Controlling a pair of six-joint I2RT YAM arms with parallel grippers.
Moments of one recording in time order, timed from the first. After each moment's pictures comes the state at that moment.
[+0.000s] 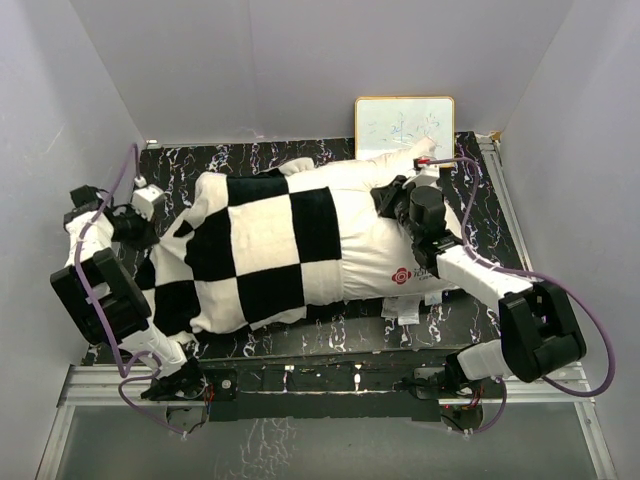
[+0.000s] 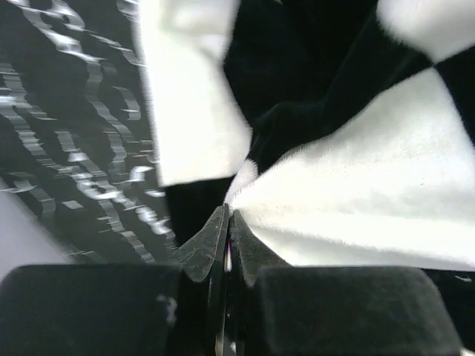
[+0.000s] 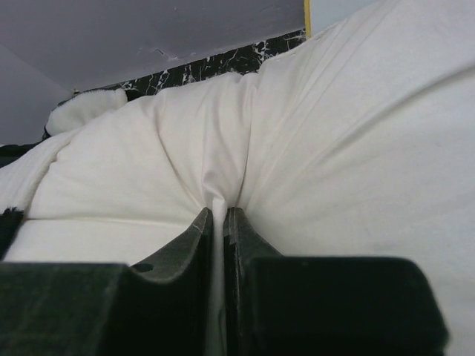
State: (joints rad) left arm 0.53 1.65 1.17 -0.79 0.64 1.07; right arm 0.37 1.39 0.77 0.43 0.05 0.45
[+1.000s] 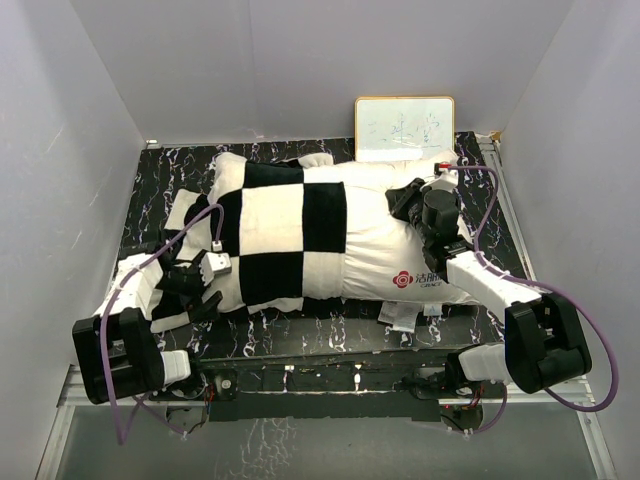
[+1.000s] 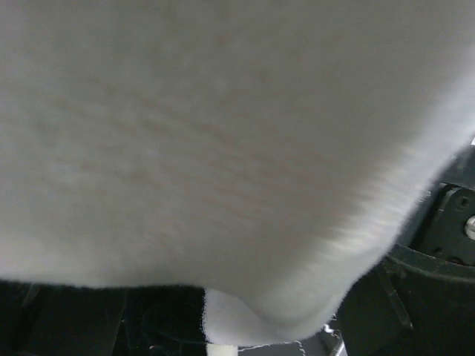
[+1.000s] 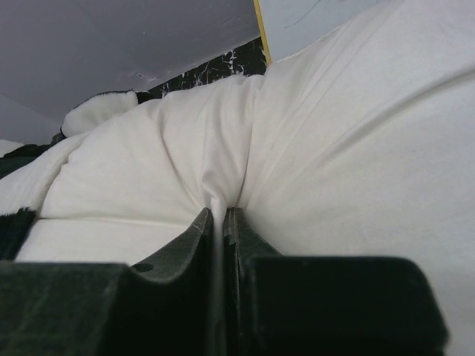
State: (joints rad) left arm 0.22 1.28 0.76 -1.09 0.67 1.39; right arm 0.28 1.32 0.69 0.42 0.07 0.58
